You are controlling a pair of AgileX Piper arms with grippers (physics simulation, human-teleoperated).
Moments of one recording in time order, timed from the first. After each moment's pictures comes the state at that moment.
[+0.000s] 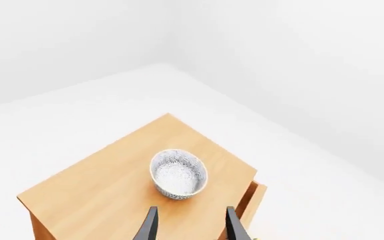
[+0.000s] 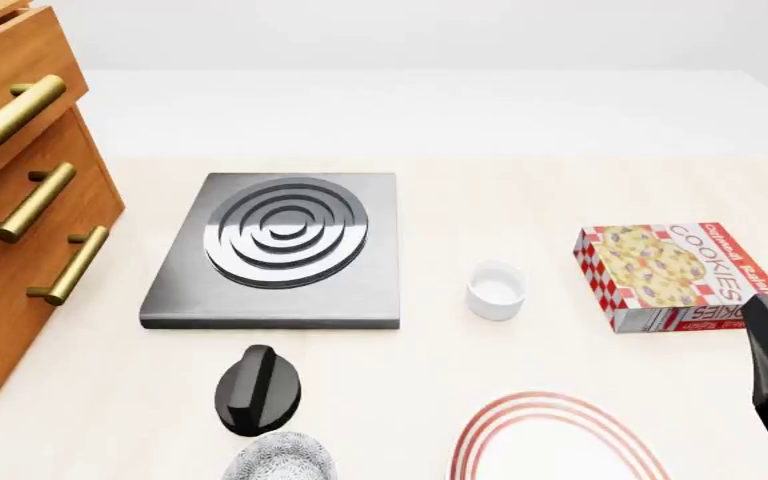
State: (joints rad) left arm 0.55 0.96 -1.28 0.50 -0.28; right arm 0.01 0.00 0.00 0.01 0.00
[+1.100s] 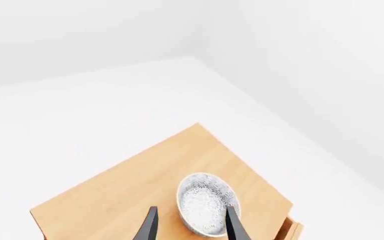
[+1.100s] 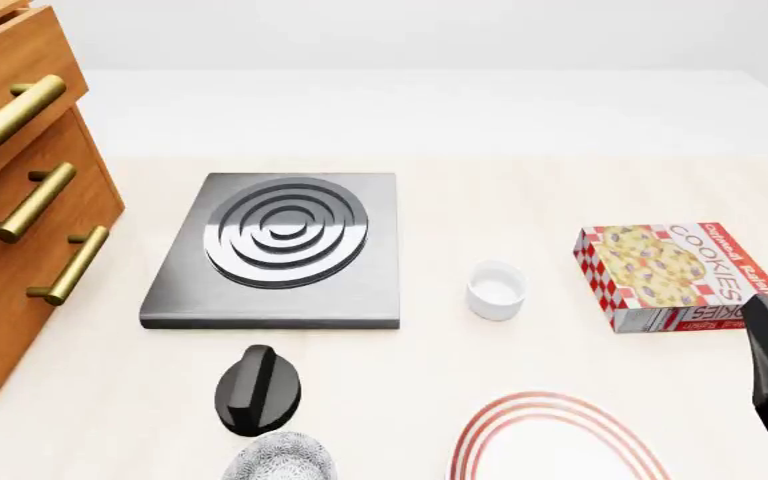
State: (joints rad) left arm 0.67 1.18 -1.42 0.48 -0.34; right arm 0.01 0.00 0.00 0.01 0.00
